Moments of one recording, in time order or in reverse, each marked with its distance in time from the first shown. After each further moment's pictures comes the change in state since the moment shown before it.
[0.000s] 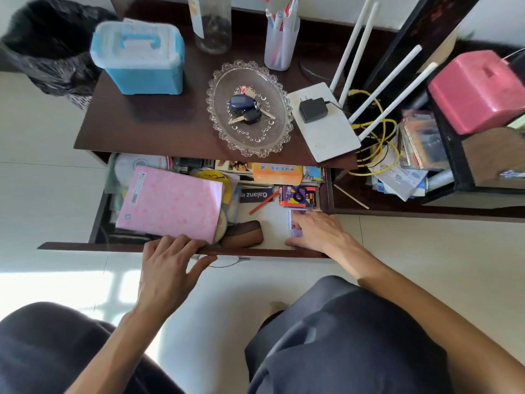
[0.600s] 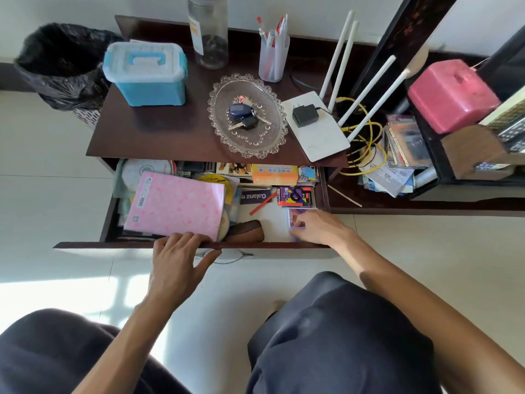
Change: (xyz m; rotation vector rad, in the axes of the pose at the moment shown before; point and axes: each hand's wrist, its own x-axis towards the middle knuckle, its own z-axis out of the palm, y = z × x) left_hand 0.000 0.007 -0.020 -0.084 -0.068 -0.014; right_hand -0.022 -0.006 -0.021 0.170 -0.114 0.125
